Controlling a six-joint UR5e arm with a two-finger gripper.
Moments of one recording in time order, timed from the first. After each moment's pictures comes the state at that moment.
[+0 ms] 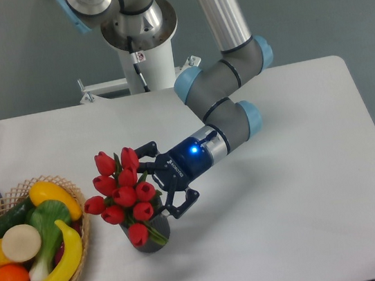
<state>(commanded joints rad) 2.59 -2.08 -1.94 -0.81 -0.08 1.55</state>
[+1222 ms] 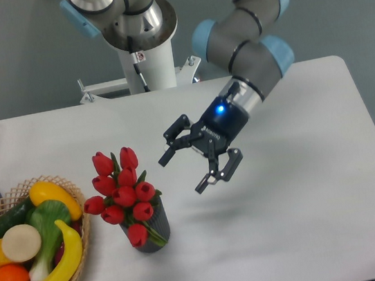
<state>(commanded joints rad) 2.76 -1.76 -1.90 -0.81 0.47 1.62</state>
